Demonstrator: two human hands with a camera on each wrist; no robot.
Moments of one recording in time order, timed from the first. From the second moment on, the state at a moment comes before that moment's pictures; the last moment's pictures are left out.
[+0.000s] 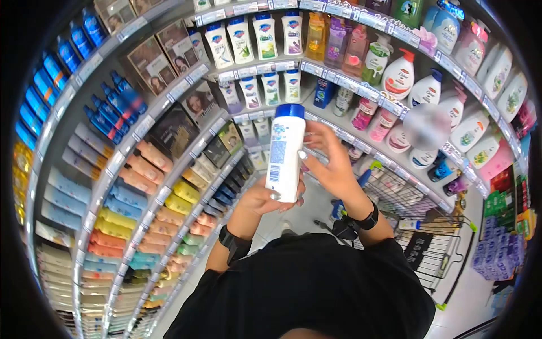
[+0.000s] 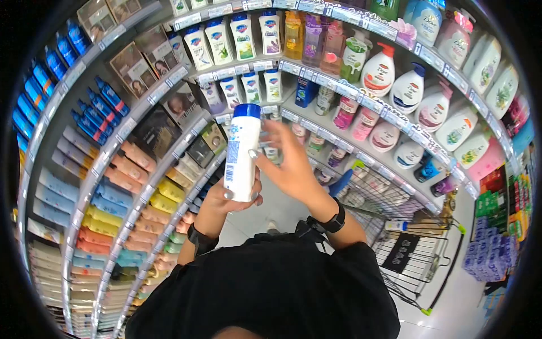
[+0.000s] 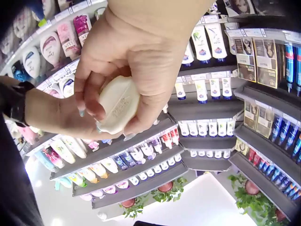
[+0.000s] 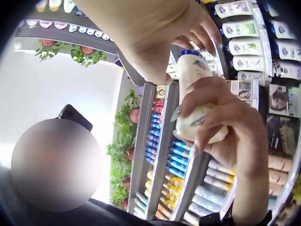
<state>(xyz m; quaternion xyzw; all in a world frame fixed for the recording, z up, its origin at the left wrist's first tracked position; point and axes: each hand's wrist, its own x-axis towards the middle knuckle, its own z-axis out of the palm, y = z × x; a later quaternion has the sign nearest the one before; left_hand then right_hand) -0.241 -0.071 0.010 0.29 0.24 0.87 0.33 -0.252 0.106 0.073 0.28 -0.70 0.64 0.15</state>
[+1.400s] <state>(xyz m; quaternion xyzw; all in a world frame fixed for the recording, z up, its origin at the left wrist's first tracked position) -0.525 -0.238 -0.011 0.14 0.36 0.84 0.38 -0.504 -0.072 0.035 0.07 -0.61 0.77 -0.15</state>
